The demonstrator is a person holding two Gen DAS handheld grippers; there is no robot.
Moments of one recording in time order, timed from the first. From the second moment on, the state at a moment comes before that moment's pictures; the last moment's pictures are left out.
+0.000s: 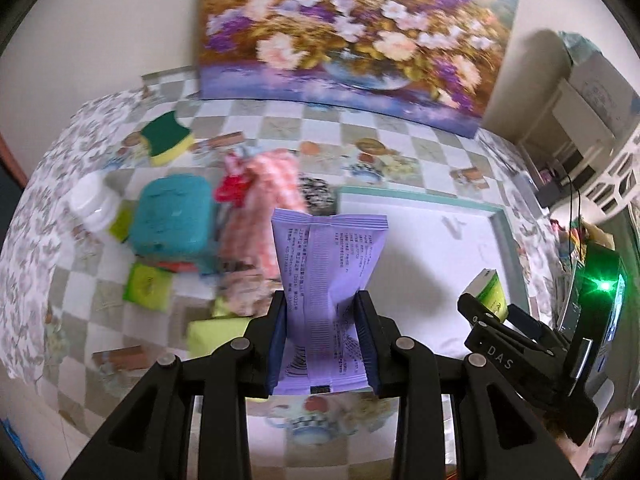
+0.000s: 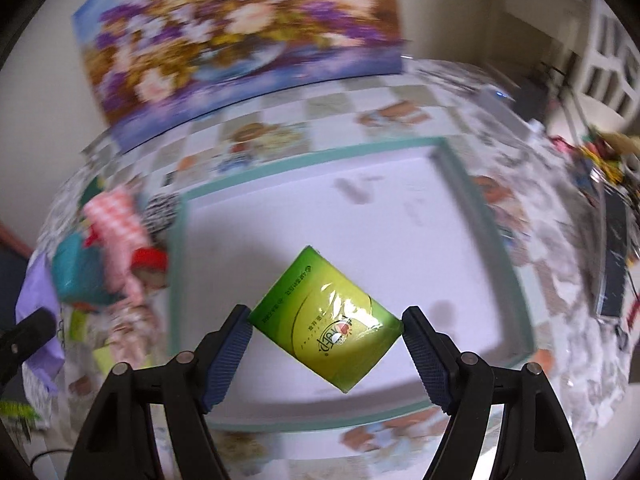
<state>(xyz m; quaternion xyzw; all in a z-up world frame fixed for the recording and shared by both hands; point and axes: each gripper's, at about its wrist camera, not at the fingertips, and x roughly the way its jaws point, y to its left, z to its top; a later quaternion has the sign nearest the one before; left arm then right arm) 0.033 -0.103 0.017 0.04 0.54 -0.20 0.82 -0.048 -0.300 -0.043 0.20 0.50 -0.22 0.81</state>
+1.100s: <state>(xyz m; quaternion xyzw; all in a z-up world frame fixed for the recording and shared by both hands) 0.046 -0.187 -0.050 0.05 0.56 -0.23 0.80 -0.092 -0.372 -0.074 0.22 0.51 -0.34 0.76</state>
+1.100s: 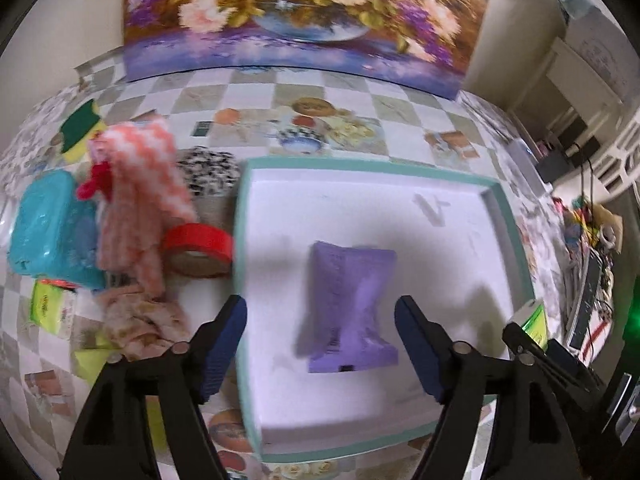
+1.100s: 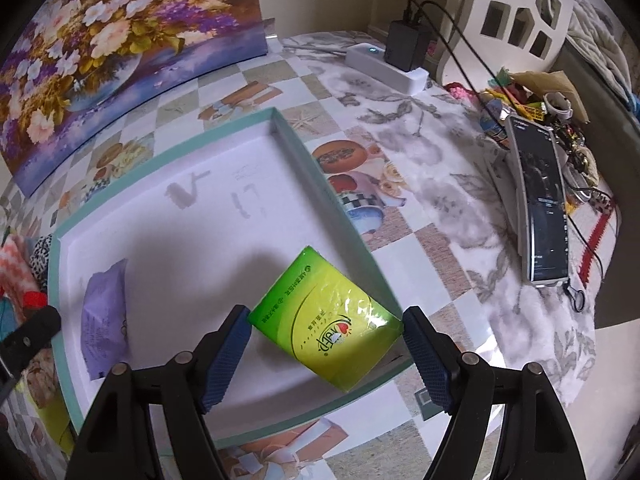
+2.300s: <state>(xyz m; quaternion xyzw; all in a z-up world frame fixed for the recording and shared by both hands) 0.053 -0.109 -0.050 0.03 0.55 -0.12 0.83 -0.082 -0.328 -0.055 0.19 0.48 -0.28 0.81</state>
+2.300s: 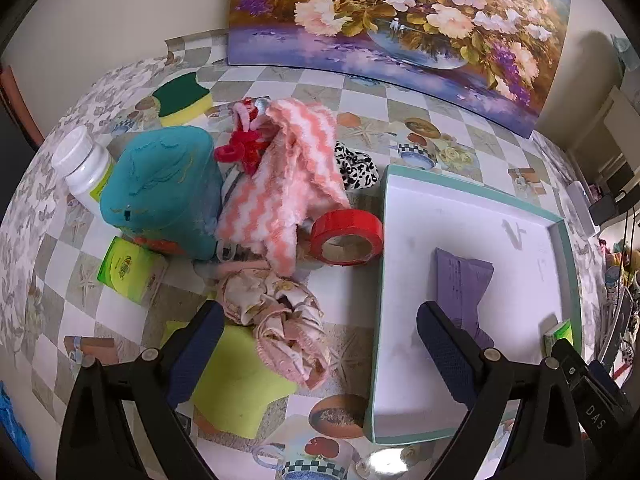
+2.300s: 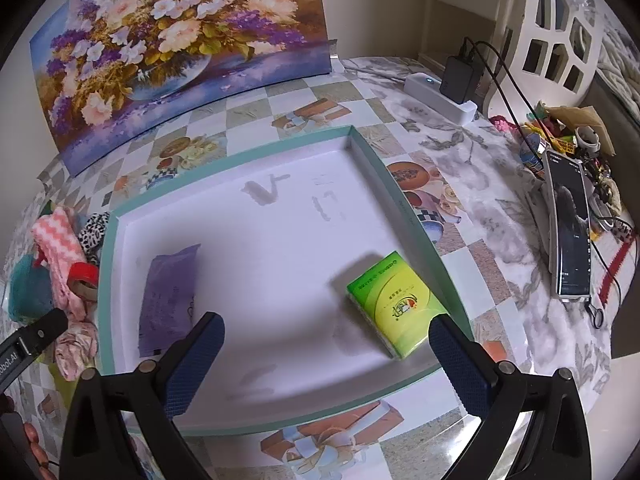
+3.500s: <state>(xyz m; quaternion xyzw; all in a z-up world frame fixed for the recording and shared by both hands) 0.069 0.028 -0.047 -0.03 0.55 -0.03 0.83 -0.017 -0.173 -0.042 0.11 0.53 -0.09 0.84</state>
